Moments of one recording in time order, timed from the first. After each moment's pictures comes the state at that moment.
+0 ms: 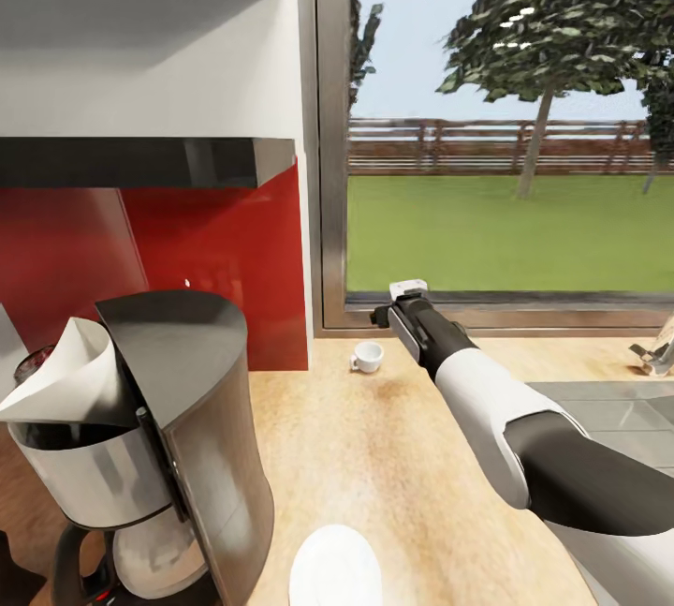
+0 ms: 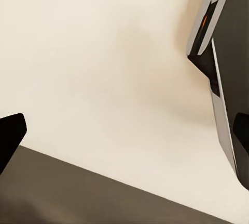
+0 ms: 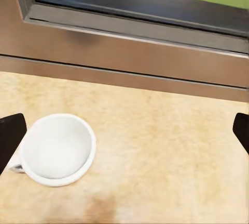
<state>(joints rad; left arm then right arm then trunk) 0.08 0.12 -0.14 0.05 0.35 0.02 0.13 -1.21 0.17 0.18 -0.42 -0.05 0.59 -0.23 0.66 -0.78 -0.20</state>
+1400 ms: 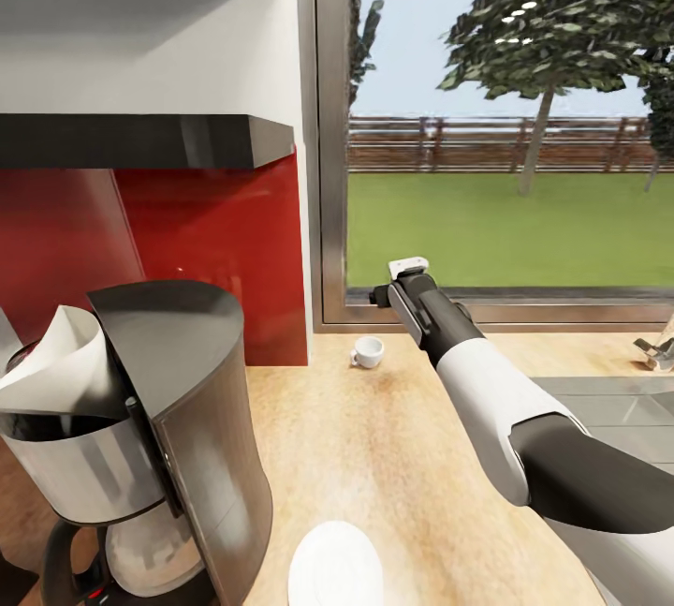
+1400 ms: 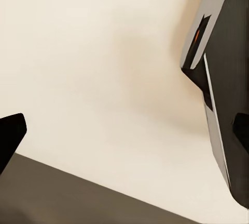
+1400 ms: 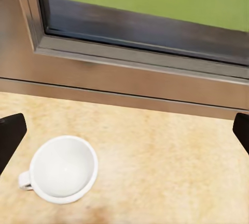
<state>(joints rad) 0.08 0.11 -0.14 0.03 0.36 0.00 0.14 -1.22 0.17 0.19 -0.60 -0.05 0.73 -0.23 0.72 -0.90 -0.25</state>
